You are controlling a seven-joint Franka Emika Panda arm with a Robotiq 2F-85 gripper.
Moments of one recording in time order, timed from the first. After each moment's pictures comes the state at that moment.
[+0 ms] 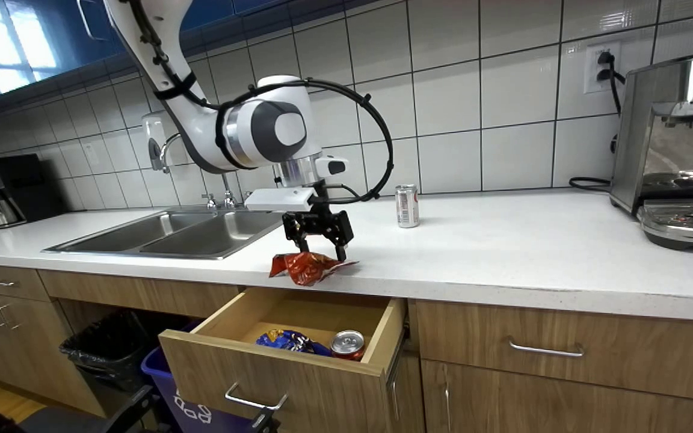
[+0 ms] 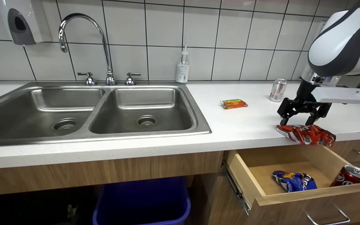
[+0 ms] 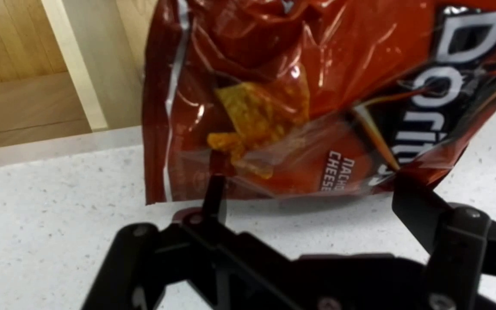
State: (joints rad) arm -0.04 0.28 -0.09 -2.35 0.00 2.73 0.02
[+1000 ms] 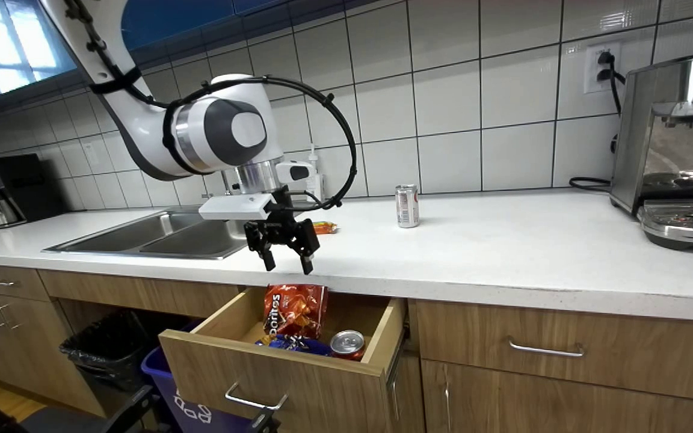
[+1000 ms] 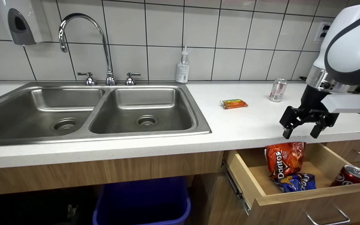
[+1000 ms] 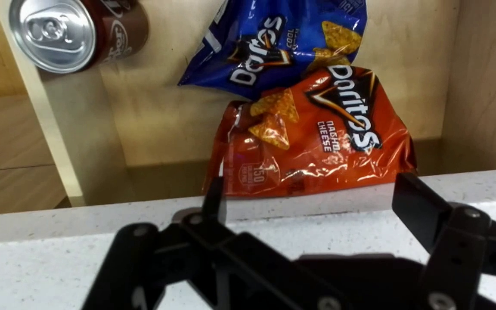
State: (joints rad) arm 0.04 0.14 -0.09 -2.55 -0.06 2.77 0.10
